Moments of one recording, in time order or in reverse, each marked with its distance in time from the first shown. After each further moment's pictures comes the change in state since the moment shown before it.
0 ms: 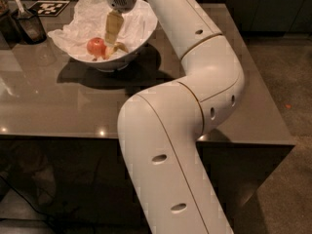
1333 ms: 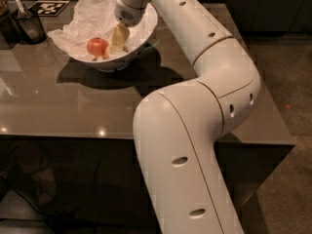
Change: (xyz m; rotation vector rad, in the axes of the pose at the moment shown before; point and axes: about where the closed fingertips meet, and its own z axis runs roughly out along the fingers) arm 0.026 0.013 0.029 -0.063 -0.011 0.077
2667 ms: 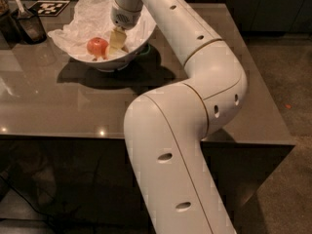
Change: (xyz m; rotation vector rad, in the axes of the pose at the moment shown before) arm -0.003 0.002 0.018 -0.028 0.035 -0.016
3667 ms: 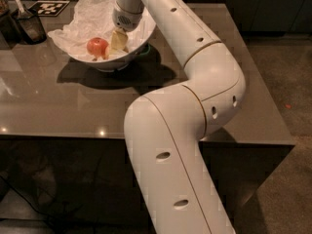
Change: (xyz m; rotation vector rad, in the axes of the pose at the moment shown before) arm 0.009 -0.003 0.005 -0.010 0.003 0.012
